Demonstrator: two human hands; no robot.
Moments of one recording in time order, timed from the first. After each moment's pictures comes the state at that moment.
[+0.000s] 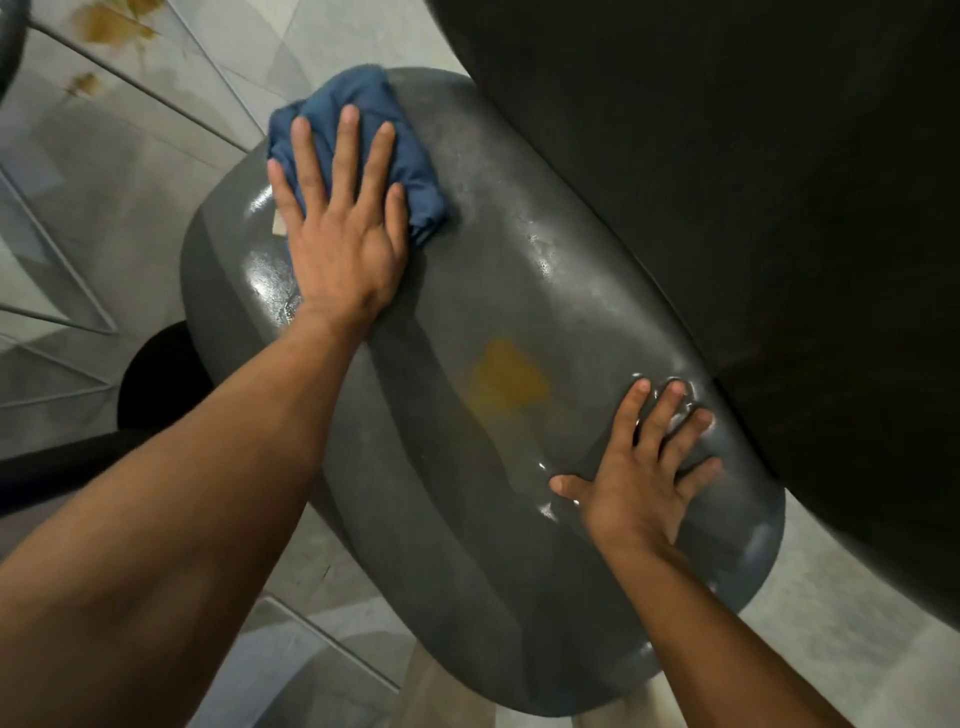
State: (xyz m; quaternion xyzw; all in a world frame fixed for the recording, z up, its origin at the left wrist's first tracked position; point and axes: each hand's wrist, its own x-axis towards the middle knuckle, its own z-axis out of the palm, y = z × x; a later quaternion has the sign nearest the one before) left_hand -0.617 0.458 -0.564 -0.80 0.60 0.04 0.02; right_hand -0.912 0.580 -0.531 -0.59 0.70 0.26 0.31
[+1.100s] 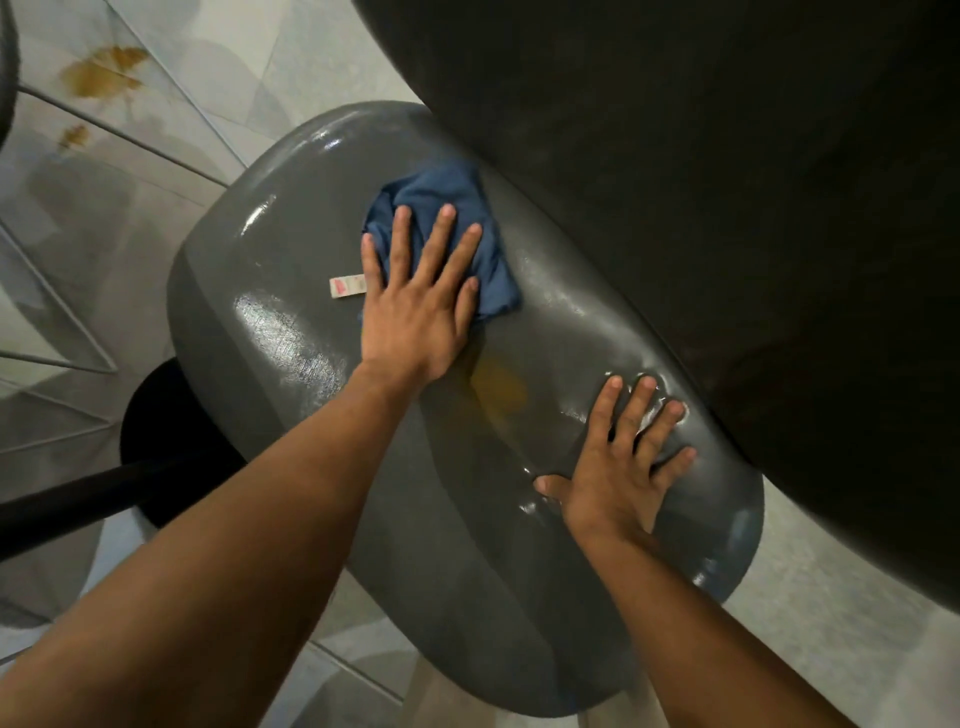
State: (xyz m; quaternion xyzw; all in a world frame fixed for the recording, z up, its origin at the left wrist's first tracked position) left_hand -0.697 0.484 -0.572 -0.69 0.71 0.10 0.05; right_hand -0.914 0.583 -0.532 -0.59 0.70 0.25 0.31
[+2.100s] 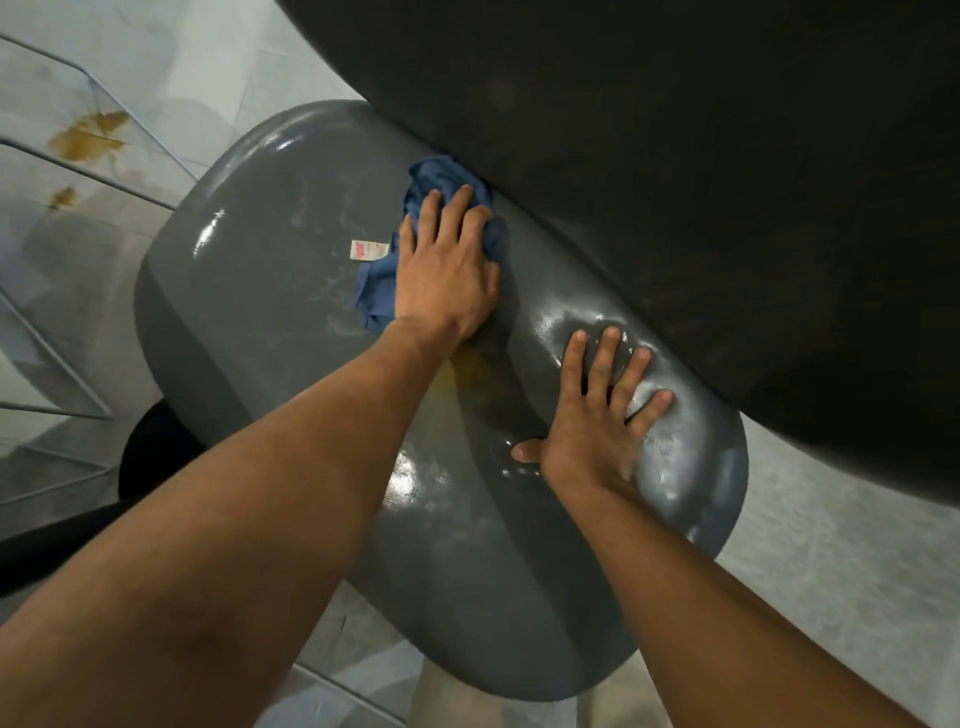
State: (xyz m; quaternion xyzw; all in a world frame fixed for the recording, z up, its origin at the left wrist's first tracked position) left_hand -0.766 0.463 -0.560 -0.68 0.71 0.17 0.02; right_hand -0.921 0.587 -0.536 -0.60 0.71 0.21 0.31
